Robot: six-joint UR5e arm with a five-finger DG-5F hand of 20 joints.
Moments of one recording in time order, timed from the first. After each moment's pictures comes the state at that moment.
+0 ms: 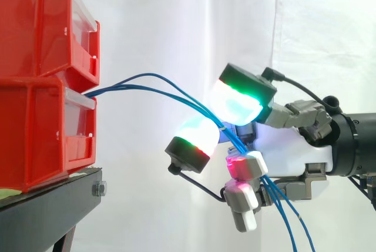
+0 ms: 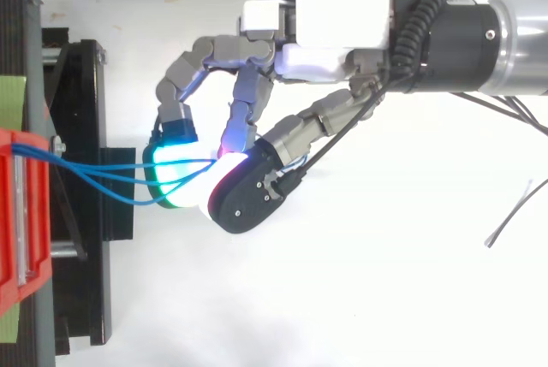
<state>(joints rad) 0.01 -2.32 -1.17 -2.81 -1.60 -0.03</state>
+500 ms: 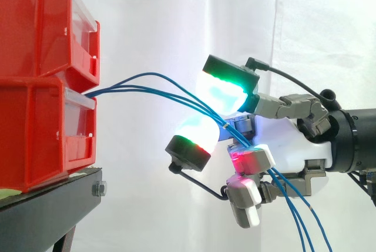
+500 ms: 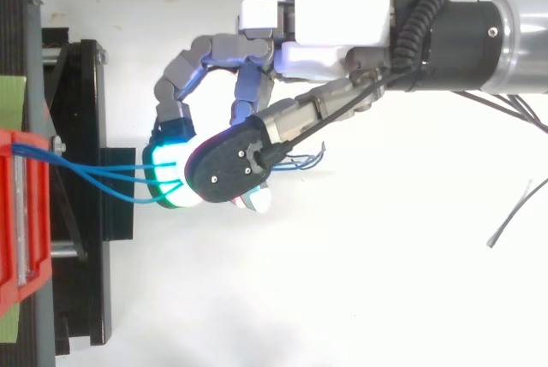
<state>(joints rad) 0.01 -2.32 -1.16 -2.84 -1.61 -0.03</state>
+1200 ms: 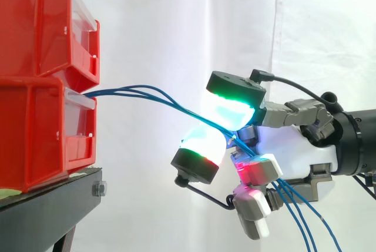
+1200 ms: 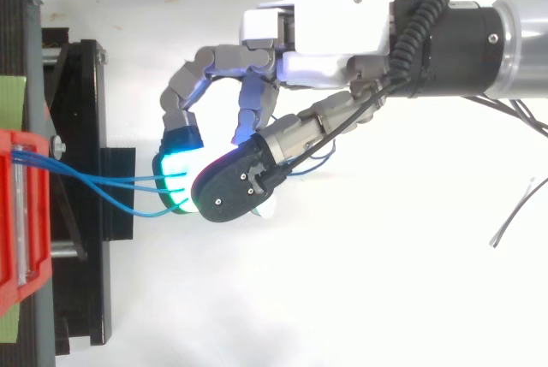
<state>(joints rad) 0.02 -2.32 -1.15 -2.90 -1.61 -0.03</state>
